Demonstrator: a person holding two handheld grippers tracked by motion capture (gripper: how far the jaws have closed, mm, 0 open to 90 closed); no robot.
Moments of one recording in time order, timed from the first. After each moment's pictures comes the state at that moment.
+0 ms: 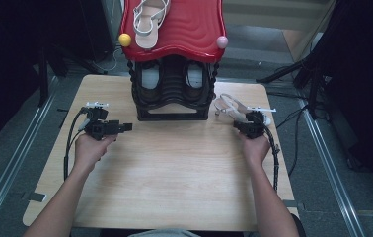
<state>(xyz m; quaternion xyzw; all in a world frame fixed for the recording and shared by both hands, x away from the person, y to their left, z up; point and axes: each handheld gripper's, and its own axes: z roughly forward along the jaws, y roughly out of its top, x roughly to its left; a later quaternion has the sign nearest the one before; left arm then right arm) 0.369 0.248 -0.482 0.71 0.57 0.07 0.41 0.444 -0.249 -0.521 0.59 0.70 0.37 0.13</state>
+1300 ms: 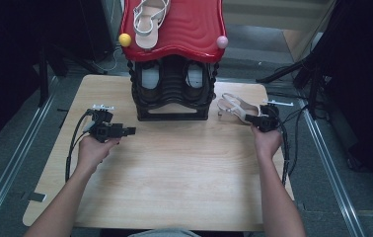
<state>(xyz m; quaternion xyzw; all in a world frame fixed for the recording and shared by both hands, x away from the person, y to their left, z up) 0.370 0.238 -0.491 0.73 0.56 0.06 0.39 0.454 -0.284 -0.489 0.61 0.67 0.39 0.13</state>
